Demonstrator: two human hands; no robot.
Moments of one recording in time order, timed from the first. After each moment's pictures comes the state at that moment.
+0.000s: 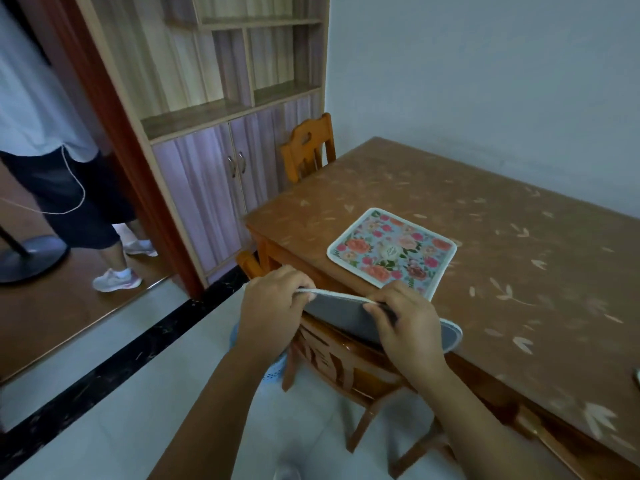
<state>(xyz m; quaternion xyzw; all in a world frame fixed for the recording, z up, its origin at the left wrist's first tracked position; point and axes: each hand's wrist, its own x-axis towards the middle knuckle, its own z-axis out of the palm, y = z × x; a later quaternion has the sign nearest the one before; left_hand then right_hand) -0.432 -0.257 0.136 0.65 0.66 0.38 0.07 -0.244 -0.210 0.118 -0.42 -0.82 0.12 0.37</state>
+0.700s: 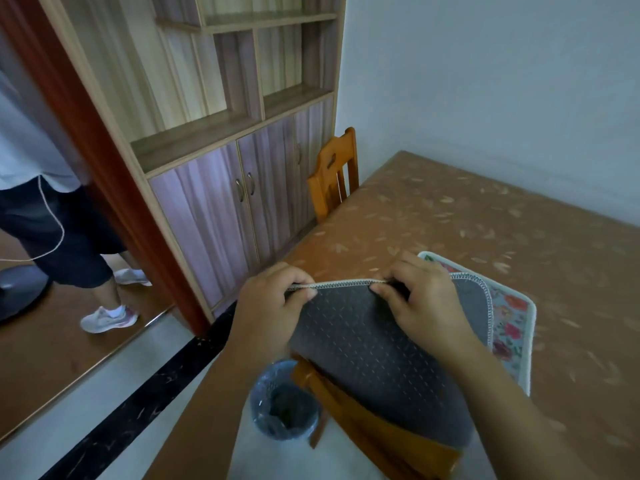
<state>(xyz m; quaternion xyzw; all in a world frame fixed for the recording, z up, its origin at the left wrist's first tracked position) -0.627 -0.093 0.161 0.63 0.65 0.41 0.13 -0.431 -0.032 0.176 -0.39 -0.85 0.10 0.34</state>
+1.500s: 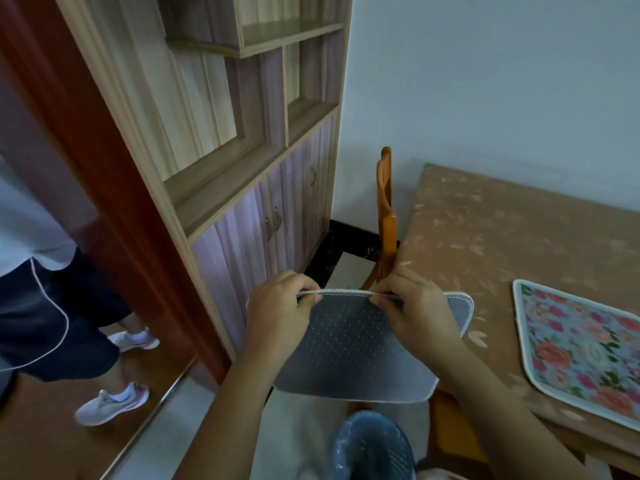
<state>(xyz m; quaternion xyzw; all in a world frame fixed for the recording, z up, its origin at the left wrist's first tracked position) -0.942 0.052 0.137 0.68 0.61 0.39 0.13 -0.748 0.060 0.155 -0.50 -0.79 0.09 0.33</state>
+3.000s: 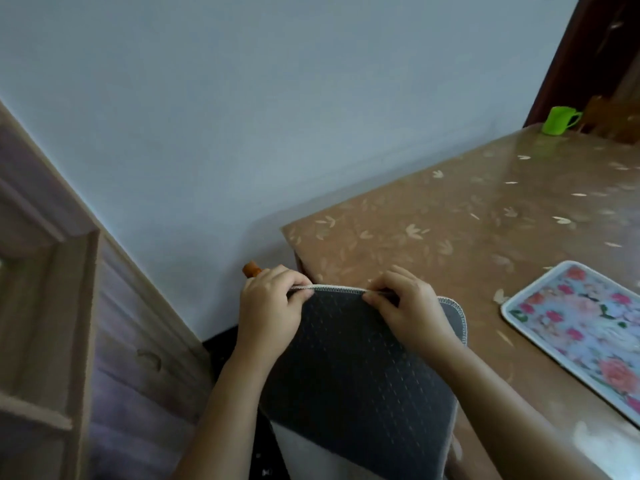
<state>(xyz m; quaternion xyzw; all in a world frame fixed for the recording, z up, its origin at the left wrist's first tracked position) -0.809 0.613 0.166 0.90 0.22 0.32 0.19 -0.681 0.466 0.154 -0.79 -0.44 0.00 0.43</state>
